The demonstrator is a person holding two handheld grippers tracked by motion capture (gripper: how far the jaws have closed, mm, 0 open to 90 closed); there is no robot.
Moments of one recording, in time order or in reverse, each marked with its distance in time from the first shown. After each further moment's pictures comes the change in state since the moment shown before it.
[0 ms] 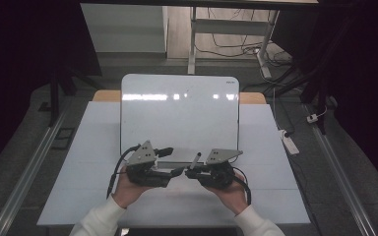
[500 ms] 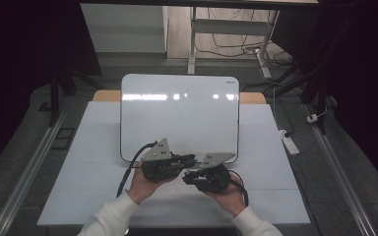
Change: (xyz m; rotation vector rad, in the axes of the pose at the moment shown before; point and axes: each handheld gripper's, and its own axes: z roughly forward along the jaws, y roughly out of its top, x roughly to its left) left arm 0.000 0.007 0.025 -0.014 -0.051 0.037; right arm 0.007 -0.005 0.008 0.059 0.005 -0.028
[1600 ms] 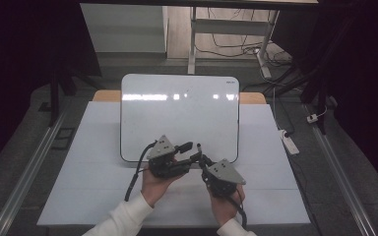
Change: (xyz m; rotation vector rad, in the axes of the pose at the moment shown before) left arm -0.002 -0.004 0.007 -0.113 0.145 -0.185; right arm 0.032 -0.001 -0.019 -0.295 -0.650 0.061
